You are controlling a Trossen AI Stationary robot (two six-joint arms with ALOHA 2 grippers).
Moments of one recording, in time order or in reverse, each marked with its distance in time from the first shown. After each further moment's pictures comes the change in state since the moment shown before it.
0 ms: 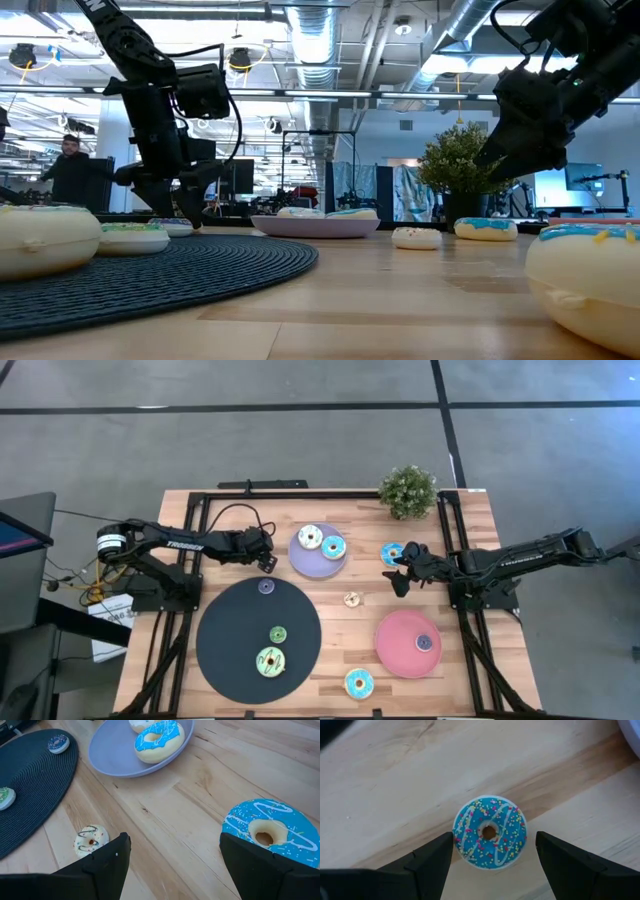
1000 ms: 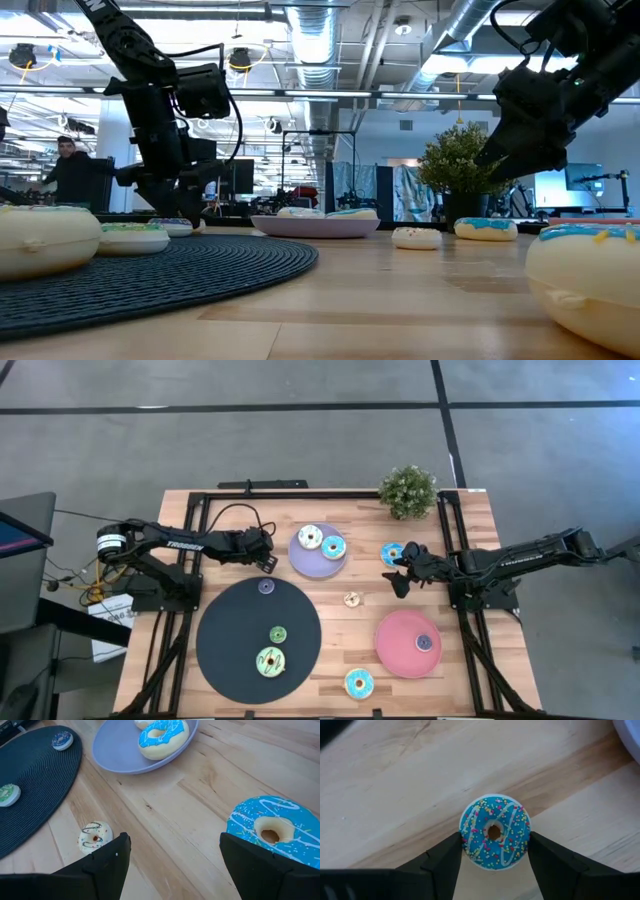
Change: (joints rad) left arm 0.000 0.000 0.000 0.006 0.011 0.003; right arm 0.000 0.000 0.000 0.000 -0.024 0.001
